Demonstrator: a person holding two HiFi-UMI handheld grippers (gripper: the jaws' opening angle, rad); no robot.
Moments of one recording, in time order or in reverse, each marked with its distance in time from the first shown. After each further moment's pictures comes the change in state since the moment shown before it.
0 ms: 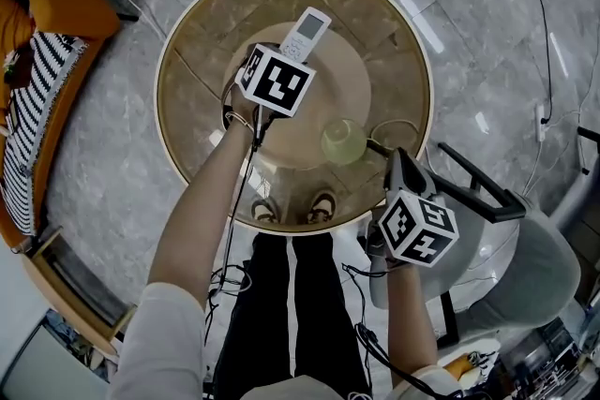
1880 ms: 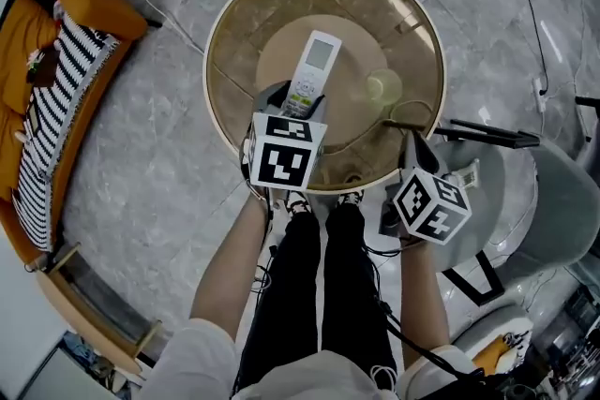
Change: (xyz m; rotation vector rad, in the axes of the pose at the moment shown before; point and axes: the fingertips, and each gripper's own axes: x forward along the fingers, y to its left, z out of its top) left arm -0.188 -0.039 -0.095 -0.099 -0.304 -0.022; right arm -0.094 0.082 -0.034 0.039 -0.133 -0.056
